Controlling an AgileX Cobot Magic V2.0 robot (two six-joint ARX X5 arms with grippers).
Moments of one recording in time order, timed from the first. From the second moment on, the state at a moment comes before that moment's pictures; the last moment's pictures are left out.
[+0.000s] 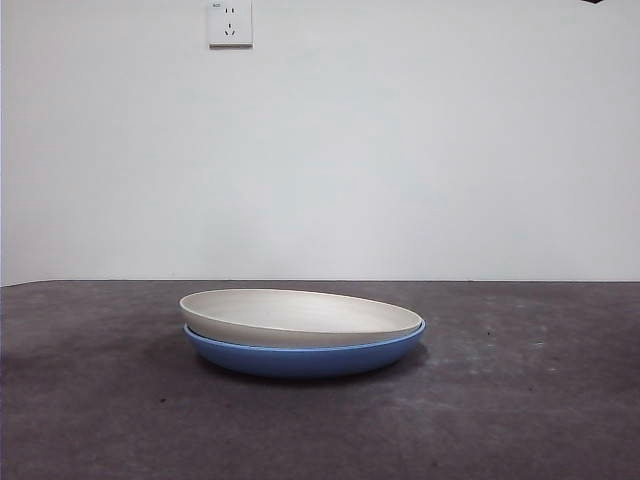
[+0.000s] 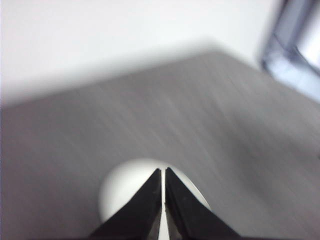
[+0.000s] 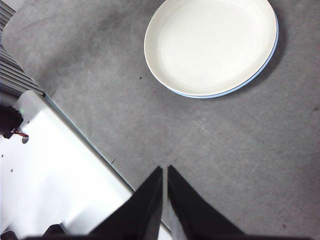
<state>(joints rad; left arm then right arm) -0.34 0.77 1.08 -0.53 0.36 0.01 0.41 0.90 1.06 -1.05 -0.49 0.05</state>
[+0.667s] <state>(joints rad) 0.04 0.16 0.39 -0.14 0.06 0.08 0.41 0.90 1.06 -1.05 -0.49 0.05</state>
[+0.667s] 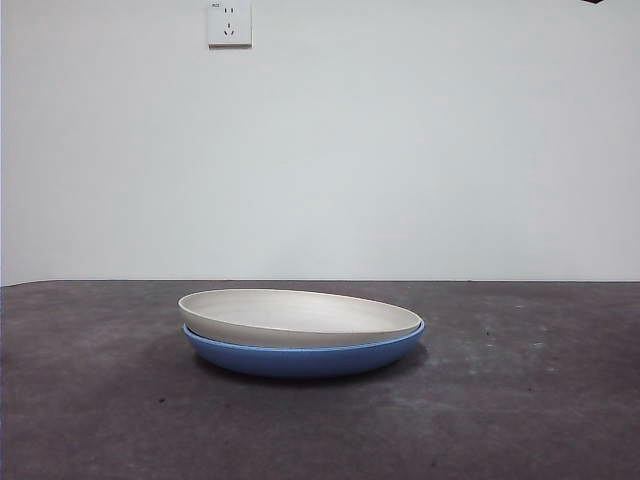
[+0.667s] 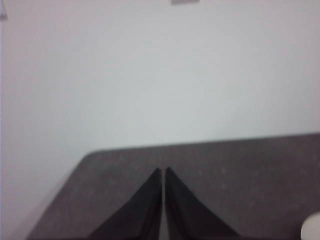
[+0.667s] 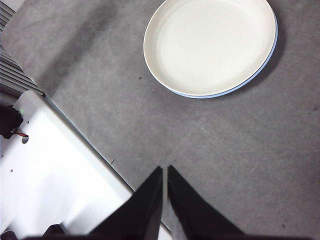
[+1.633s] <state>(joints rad) 0.04 0.01 0.03 -0.17 0.06 0.06 0.41 0.90 1.06 -1.05 -0.49 0.05</state>
